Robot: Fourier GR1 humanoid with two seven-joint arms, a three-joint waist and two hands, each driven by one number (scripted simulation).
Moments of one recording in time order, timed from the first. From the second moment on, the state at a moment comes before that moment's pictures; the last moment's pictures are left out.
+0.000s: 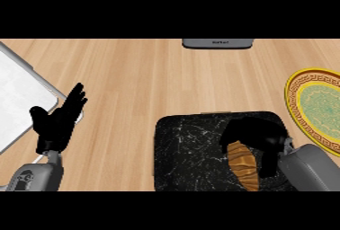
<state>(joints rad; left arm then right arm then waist) -0.15 0.23 0.02 -1.42 0.07 0.04 0.16 -0.34 -0.50 0.45 -1.39 0.81 0.53 -0.47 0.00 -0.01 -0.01</state>
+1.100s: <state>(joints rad) -0.11 0.24 0.07 -1.44 0.06 0.04 0.16 0.21 -0.58 0.14 -1.86 0.72 0.24 -0.59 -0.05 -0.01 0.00</state>
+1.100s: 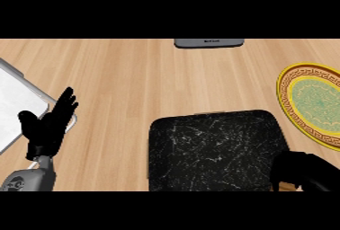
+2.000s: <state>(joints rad) -0.14 0.23 0.06 -1.44 0.06 0.01 0.19 0.12 -0.57 -0.43 -1.76 0.26 0.25 -0.43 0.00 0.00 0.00</state>
